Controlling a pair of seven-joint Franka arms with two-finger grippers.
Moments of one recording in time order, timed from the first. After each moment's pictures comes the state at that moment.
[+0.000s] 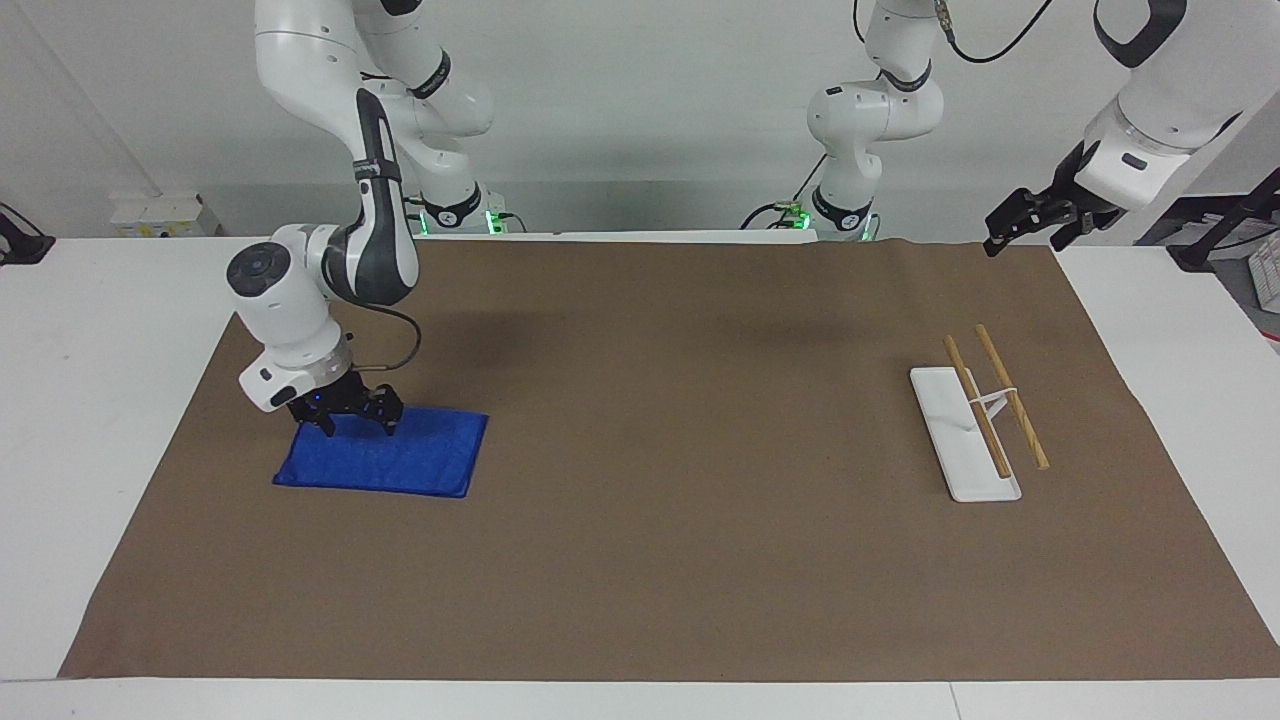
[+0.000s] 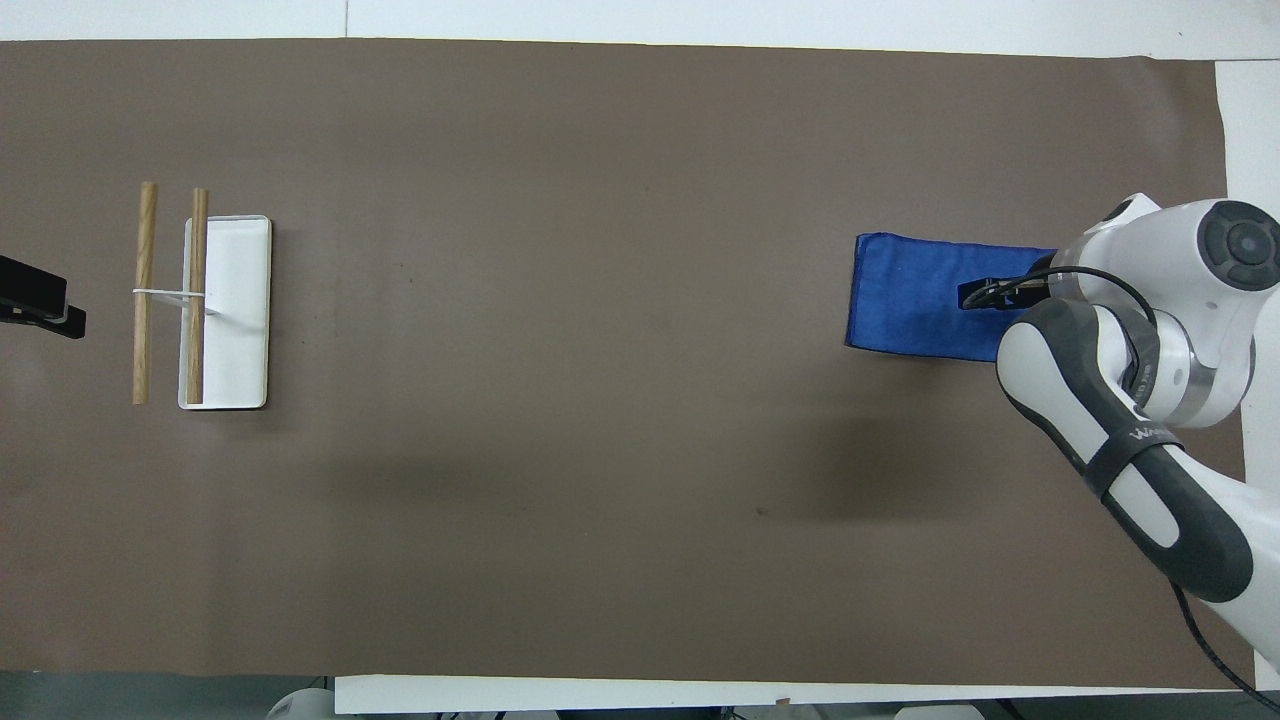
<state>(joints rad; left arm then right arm) 0.01 -0.05 -0.06 -1.59 -0.04 1.38 -0.07 -0.08 0.23 0.00 -2.15 0.01 2.43 -0.08</state>
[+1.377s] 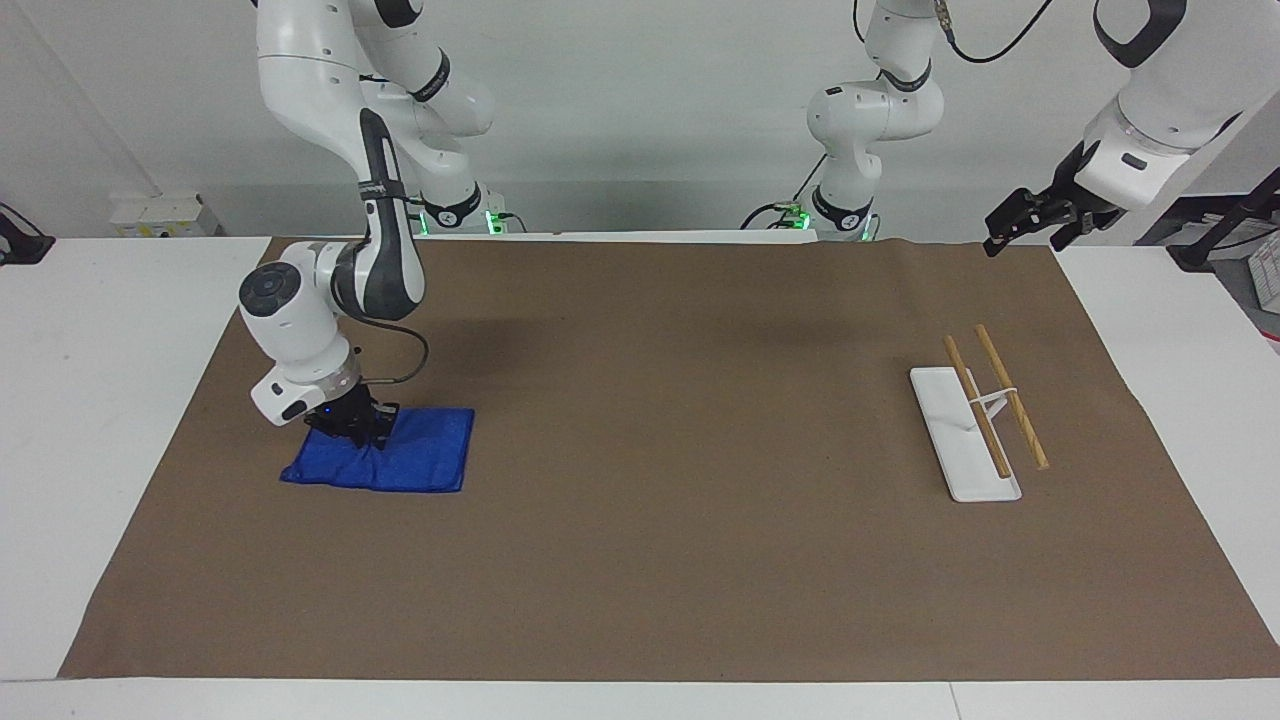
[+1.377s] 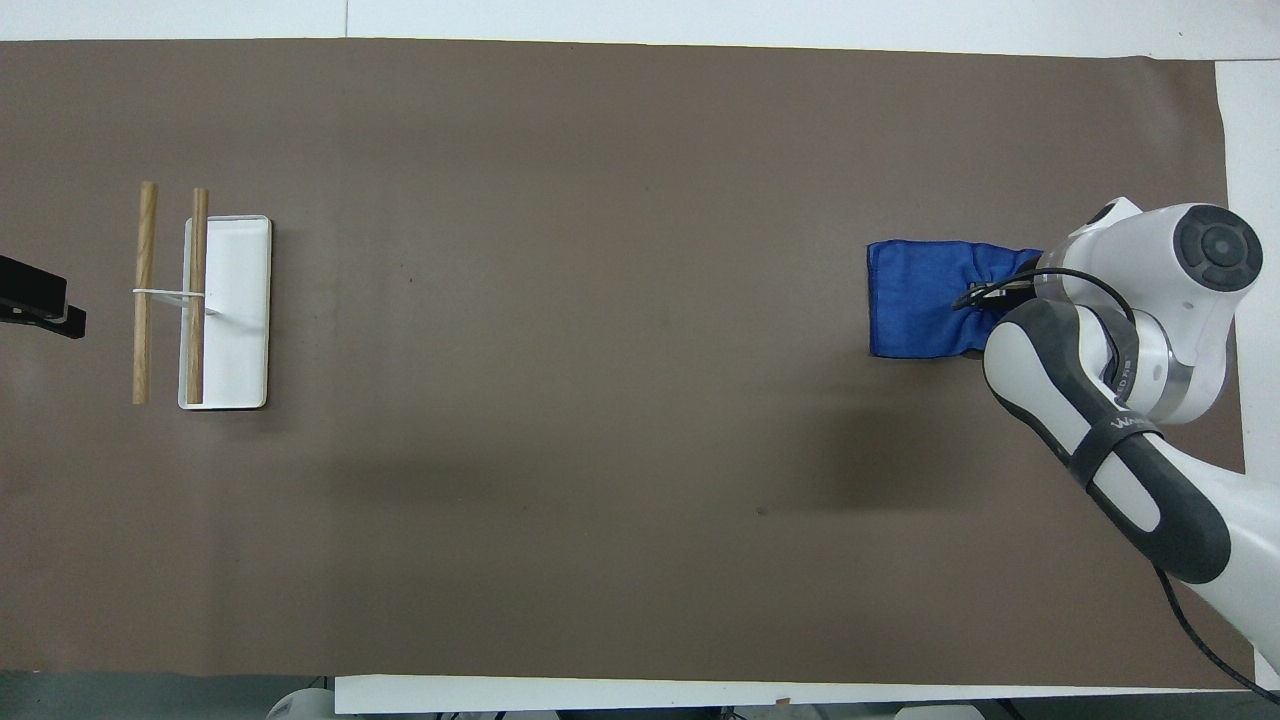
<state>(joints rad) 0.01 -0.05 -0.06 -1.59 -0.04 1.38 -0.07 -0.08 0.25 0.01 -2.15 0.01 2.46 -0.08</state>
